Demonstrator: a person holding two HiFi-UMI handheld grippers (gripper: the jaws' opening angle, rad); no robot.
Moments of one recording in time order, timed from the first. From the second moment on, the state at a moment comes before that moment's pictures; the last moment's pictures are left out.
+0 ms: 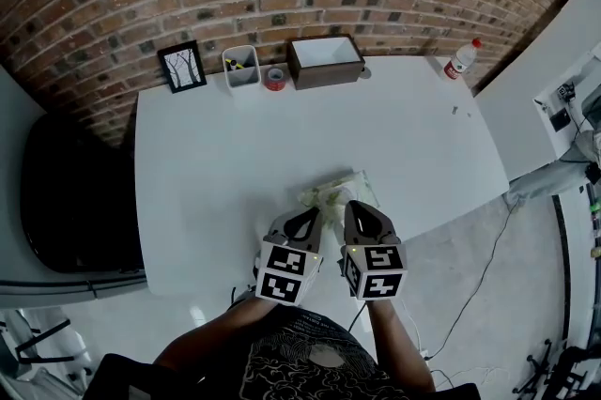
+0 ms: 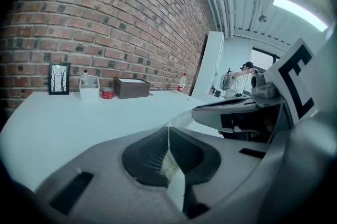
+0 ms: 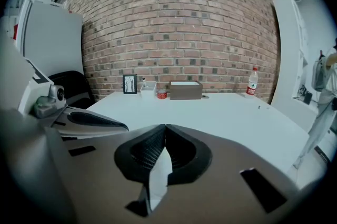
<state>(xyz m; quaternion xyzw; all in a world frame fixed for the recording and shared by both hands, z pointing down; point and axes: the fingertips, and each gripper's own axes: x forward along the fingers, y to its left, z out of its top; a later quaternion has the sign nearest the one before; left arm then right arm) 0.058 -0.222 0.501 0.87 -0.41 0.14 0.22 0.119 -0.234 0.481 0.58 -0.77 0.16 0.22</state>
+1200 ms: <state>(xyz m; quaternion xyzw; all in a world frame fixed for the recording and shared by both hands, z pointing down) 0.062 -0.158 0.461 0.88 -0.43 0.12 0.18 0.124 -0.160 0.424 0.59 -0.78 0.11 0.17</state>
